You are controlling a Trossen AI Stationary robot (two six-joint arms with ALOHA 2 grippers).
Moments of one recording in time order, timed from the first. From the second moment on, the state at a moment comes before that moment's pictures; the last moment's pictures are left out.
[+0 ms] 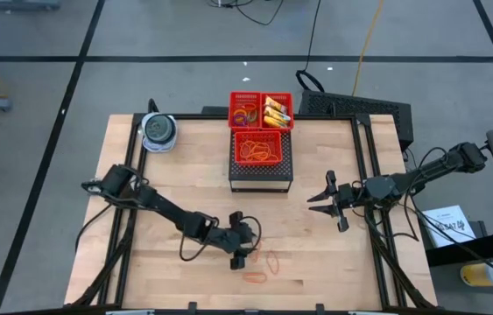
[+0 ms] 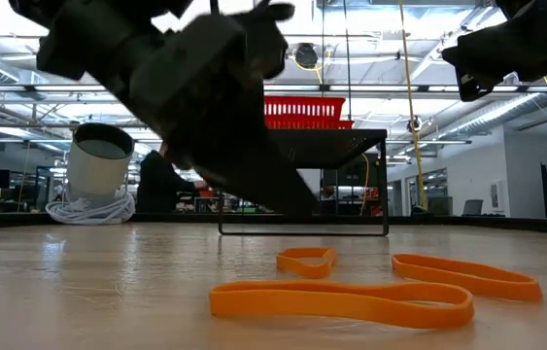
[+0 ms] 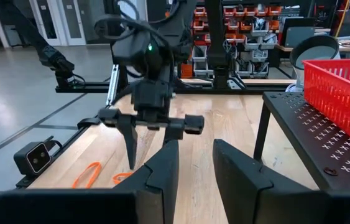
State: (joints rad) left arm -0.40 1.97 1.03 0.27 -0.26 -0.34; right arm 0.34 0.57 0.16 0.36 0.19 0.07
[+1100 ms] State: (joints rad) left arm -0.40 2.06 1.03 0.23 -0.26 -0.29; right arm 0.34 0.57 0.16 0.36 0.19 0.06
